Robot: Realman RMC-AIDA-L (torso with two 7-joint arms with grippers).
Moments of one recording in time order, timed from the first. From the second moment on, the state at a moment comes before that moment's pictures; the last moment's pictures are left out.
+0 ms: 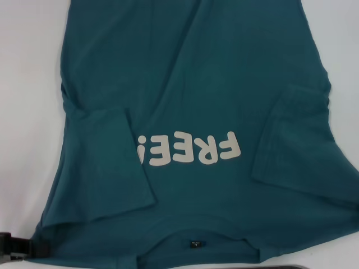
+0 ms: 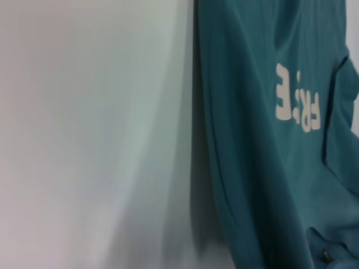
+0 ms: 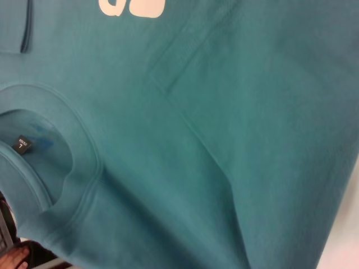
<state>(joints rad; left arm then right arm) -0.21 -2.09 -2.63 -0.99 -0.63 1.98 -2.34 0.61 1.92 -0.76 -0.77 -2.80 -1.94 2.28</state>
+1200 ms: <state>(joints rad) -0.61 -2.07 -2.73 -0.78 -0.92 1.80 -2.35 0.68 1.90 -0.47 -0.79 -2.44 -1.82 2.27</state>
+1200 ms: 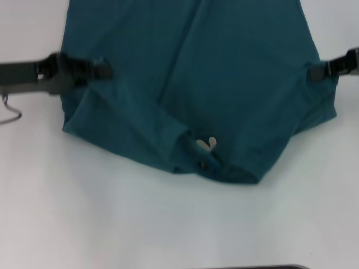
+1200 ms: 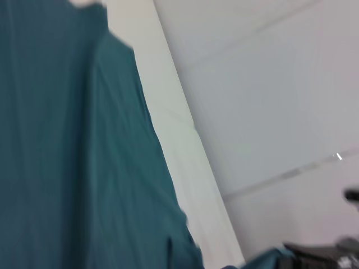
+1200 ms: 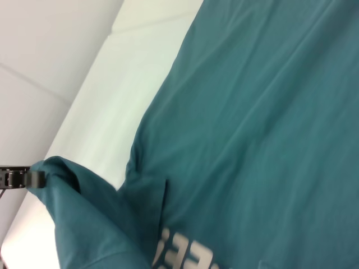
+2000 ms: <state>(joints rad) -0.69 -2.06 -2.62 -0.76 -0.94 1.35 -2.35 0.66 1.89 -0.43 -0.79 -2.30 -1.59 2.28</state>
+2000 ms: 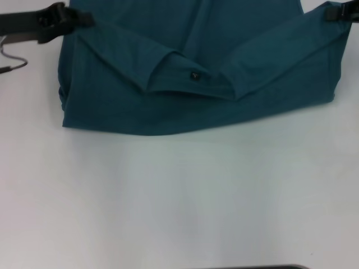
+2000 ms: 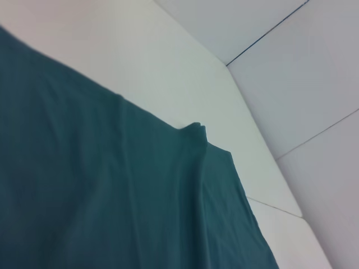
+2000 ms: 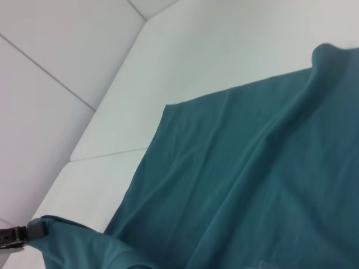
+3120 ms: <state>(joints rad) -0.87 -2.04 -2.43 -0.63 -0.93 0.88 -2.23 0.74 1.98 -0.55 -0.80 -2.28 -1.18 2.24</state>
